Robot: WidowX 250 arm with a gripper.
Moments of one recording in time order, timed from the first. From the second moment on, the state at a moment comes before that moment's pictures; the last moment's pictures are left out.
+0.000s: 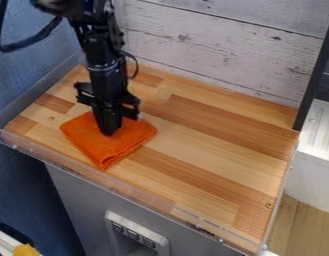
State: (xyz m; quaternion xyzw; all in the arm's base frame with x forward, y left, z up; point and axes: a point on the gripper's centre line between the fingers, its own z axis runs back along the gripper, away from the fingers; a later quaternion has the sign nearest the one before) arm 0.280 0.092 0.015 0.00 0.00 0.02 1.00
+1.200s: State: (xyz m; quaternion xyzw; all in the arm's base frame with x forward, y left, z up) arm 0.324 0.099 0.010 -0.01 0.01 0.02 1.00
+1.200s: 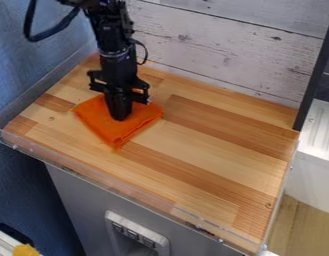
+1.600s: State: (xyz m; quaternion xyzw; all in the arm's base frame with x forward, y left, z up) arm 0.341 0.097 0.011 -0.01 0.01 0.01 1.00
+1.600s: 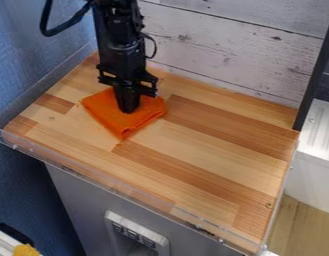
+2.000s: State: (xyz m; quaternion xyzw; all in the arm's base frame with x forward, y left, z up) arm 0.348 0.099 0.017 -0.01 0.01 0.00 1.00
